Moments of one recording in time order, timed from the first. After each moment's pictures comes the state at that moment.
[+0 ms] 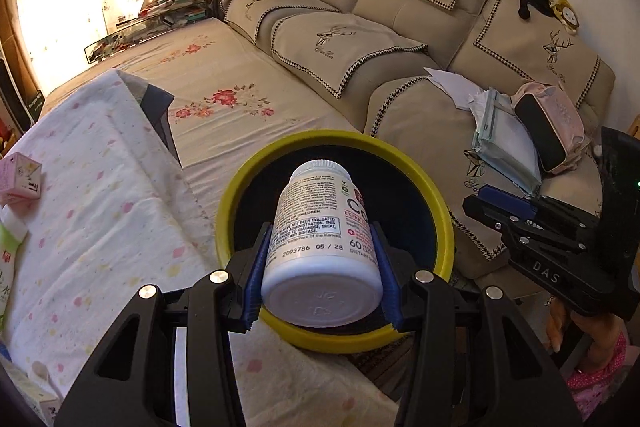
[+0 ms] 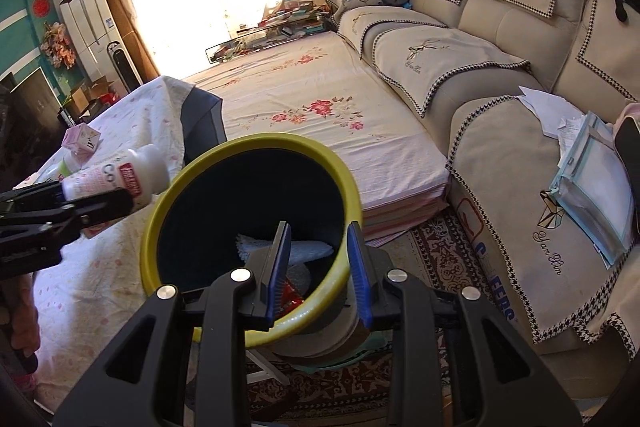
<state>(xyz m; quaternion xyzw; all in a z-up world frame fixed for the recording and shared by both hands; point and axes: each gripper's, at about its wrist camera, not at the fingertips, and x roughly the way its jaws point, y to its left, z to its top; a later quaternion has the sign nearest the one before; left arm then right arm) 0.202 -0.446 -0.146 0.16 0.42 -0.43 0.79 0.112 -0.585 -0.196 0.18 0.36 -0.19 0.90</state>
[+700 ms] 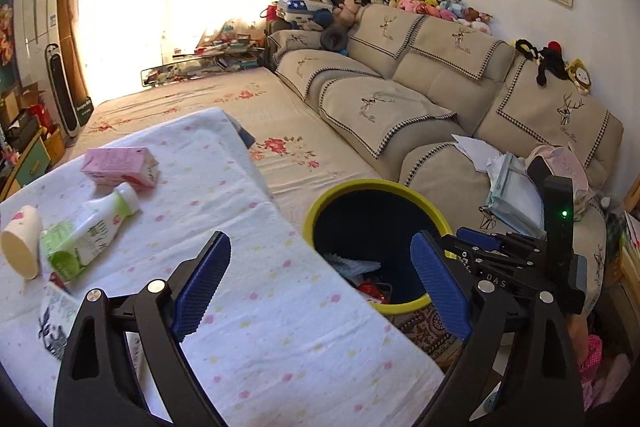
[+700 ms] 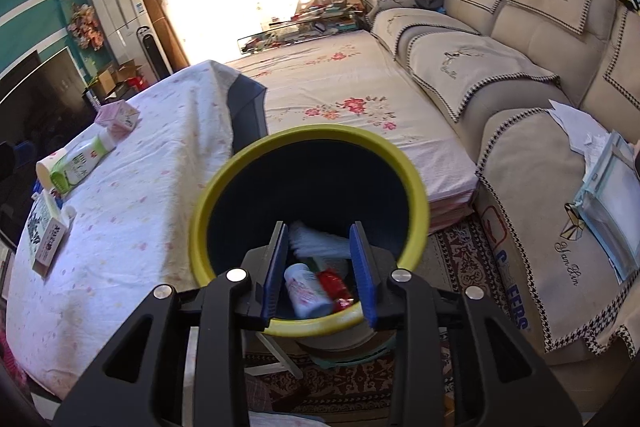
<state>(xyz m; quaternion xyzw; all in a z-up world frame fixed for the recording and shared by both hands) 0.163 -0.307 -0.061 0.08 0.33 -0.37 0.87 0.128 -0.533 -0.184 0.15 0.37 -0.13 0.91</state>
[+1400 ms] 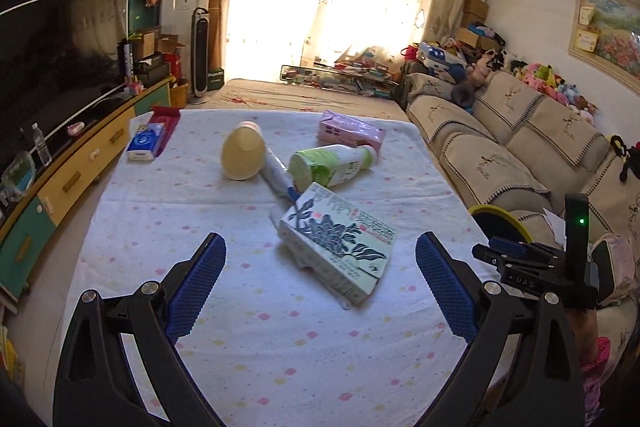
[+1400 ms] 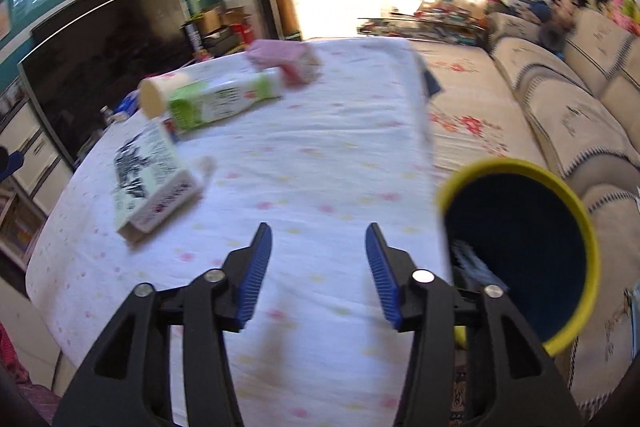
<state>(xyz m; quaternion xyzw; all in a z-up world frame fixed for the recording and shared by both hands) 0.132 -0.032 -0.058 -0.03 0.32 -0.16 0.94 0.202 -0.350 -0.167 0.05 0.39 0.06 0.92</state>
